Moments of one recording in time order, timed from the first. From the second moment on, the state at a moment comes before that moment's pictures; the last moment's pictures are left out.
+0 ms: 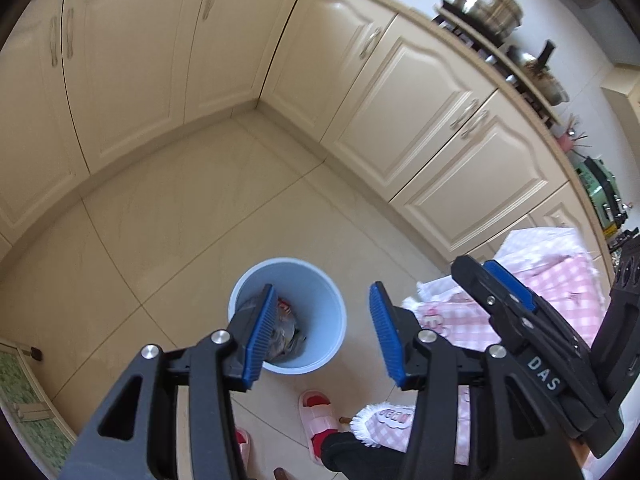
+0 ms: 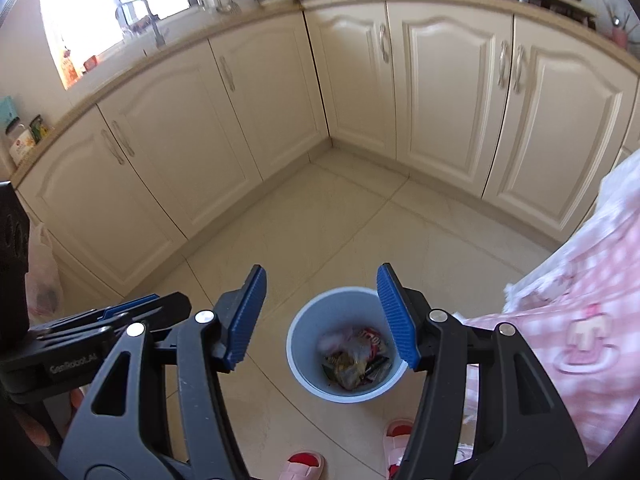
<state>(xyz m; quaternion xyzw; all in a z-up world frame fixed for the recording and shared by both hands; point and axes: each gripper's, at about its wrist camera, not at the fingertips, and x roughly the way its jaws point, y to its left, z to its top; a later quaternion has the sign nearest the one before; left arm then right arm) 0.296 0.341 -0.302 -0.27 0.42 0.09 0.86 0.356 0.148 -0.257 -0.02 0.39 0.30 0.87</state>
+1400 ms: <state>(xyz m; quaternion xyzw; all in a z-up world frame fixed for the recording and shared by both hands) 0.362 -0.153 -0.202 0.02 0.45 -0.25 0.86 0.268 -0.349 -0.163 0.11 0.31 -0.02 0.94</state>
